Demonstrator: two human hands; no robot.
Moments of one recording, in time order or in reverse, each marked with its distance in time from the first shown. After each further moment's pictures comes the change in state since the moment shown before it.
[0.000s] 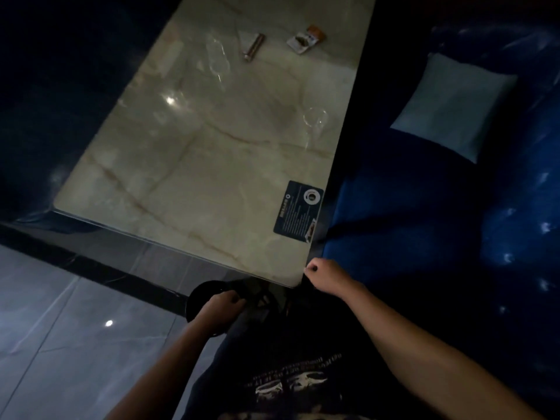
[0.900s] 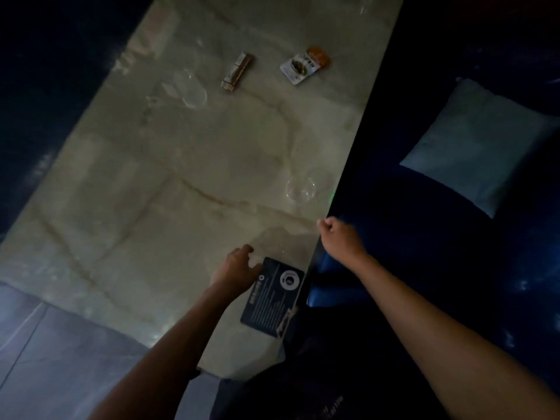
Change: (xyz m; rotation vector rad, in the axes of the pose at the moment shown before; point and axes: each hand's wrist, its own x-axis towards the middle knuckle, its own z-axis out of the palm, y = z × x) left_hand 0.168 0.220 -0.174 -0.191 0.219 0.058; right_hand 0.204 -0.039 -0.254 0.097 0.245 -0.025
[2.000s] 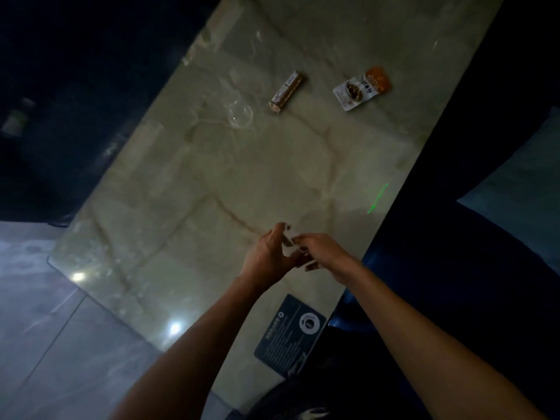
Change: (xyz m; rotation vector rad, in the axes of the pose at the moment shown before) left_hand 0.046 0.082 -0.076 -0.069 0.255 0.219; right_hand 0.063 -0.108 0.010 0.445 -0.632 -0.009
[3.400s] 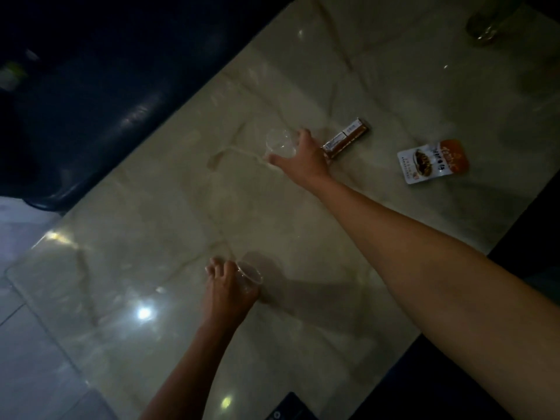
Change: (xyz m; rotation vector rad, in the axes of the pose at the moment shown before) left_hand 0.080 -0.129 -0.031 0.070 0.142 -0.587; right_hand 0.251 -0.266 -0.009 -0.519 0.420 -0.432
